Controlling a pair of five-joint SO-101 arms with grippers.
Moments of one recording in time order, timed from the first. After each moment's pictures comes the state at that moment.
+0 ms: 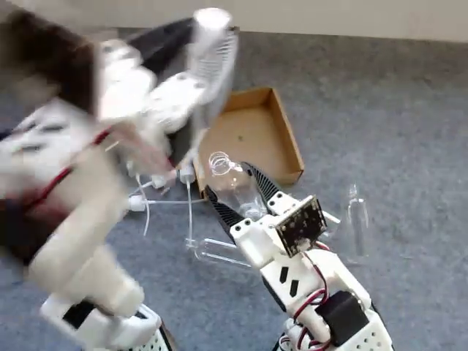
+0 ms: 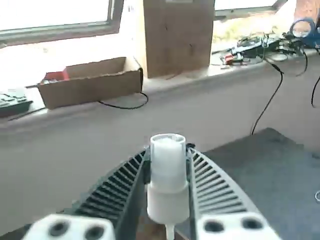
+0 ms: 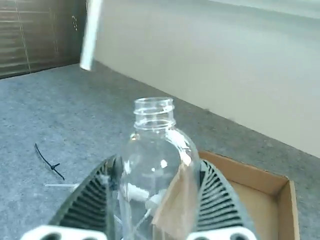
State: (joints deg) left arm 27.8 -4.6 -75.6 91.6 2.3; right arm -38.9 -92.7 70.3 35.3 7.1
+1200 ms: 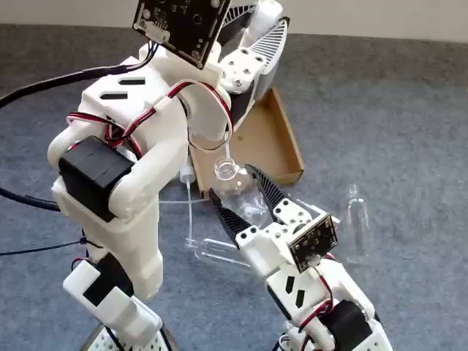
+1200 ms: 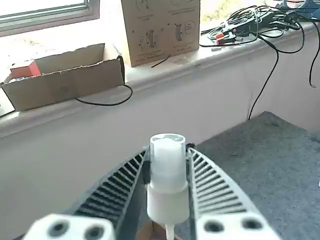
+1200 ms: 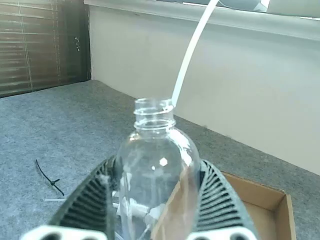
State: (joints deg) left arm 29.6 4.3 -75.3 85.4 -0.4; right arm -38.9 -101.2 73.5 35.3 6.9
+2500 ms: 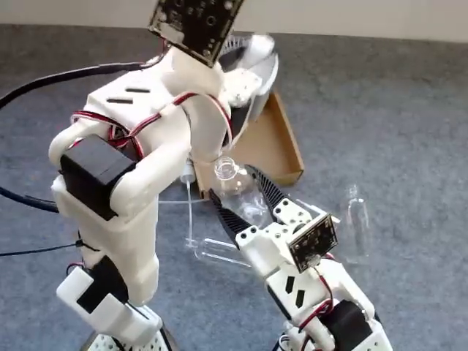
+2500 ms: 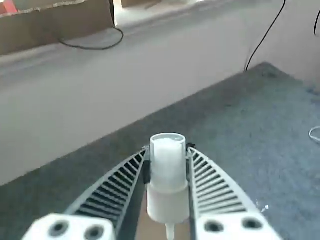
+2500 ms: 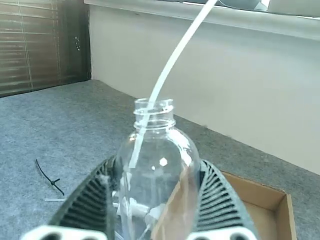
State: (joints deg) left arm 29.5 1.1 -69.4 95.1 1.9; right arm -38.9 -101.2 73.5 35.4 6.9
